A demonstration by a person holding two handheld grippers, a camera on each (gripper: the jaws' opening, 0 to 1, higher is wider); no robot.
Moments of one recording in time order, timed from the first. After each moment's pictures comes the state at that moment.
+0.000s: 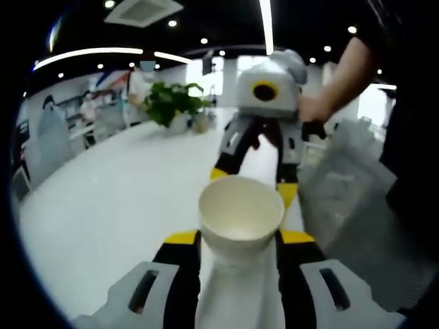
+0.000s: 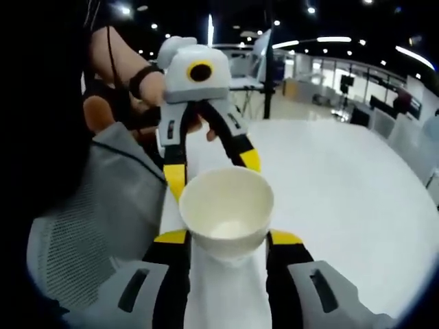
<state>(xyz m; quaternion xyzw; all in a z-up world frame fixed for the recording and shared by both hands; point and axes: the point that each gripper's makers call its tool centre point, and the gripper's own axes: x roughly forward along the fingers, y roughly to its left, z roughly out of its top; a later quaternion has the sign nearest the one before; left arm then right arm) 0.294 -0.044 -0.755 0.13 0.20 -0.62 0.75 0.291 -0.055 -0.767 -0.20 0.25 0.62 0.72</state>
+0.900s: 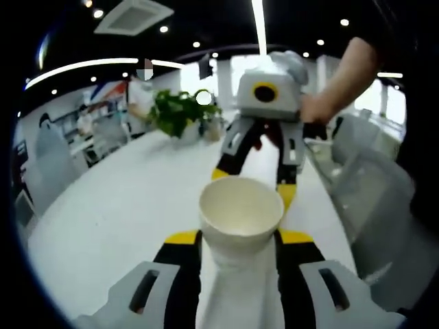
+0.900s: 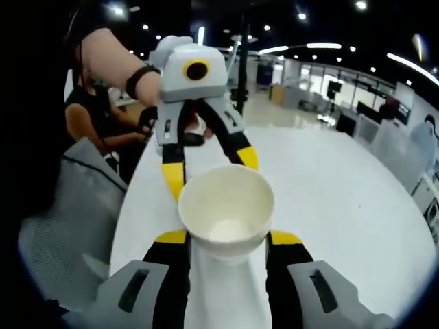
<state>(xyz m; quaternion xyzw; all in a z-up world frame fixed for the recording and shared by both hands) 0.395 -0.050 -0.730 0.16 0.17 -0.63 0.74 0.391 -0.062 -0.746 -0.22 0.23 0.59 0.75</state>
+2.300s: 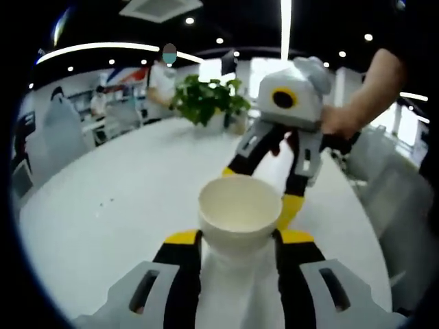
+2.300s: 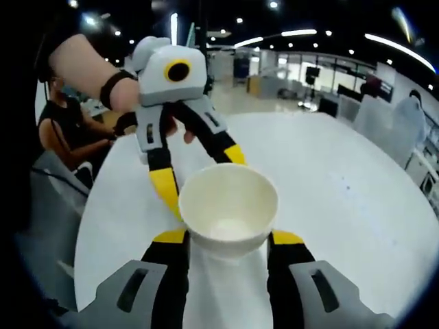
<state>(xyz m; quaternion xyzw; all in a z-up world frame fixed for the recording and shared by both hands) 0.471 -0.049 -0.766 0.12 0.20 -0.60 0.77 0.469 -0.061 -0.784 -0.19 0.26 0.54 0.78</state>
